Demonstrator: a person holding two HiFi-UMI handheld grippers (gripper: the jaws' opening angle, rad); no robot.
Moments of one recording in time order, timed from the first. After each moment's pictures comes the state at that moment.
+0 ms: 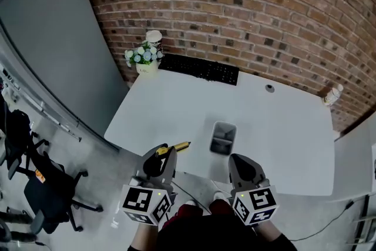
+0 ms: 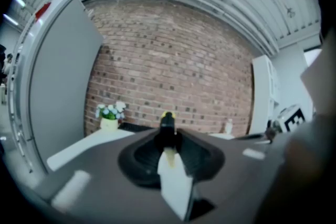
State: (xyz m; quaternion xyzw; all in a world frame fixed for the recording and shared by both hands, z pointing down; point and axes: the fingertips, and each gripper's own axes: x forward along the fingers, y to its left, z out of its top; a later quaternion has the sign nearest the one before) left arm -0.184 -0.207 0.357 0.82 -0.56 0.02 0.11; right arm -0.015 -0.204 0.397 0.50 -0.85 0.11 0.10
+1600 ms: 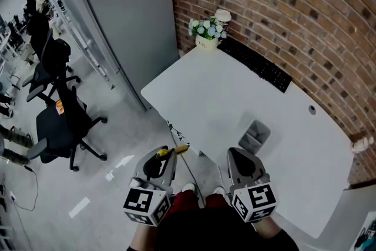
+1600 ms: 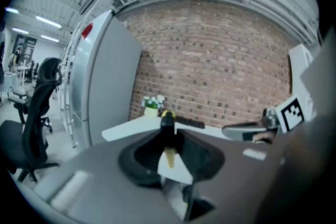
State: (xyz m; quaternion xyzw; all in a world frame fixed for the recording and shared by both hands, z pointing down) left arm -0.242 -0.111 0.394 0.68 -0.72 0.03 0.16; right arm -0.103 -0.188 0.406 0.28 -0.95 0.07 0.14
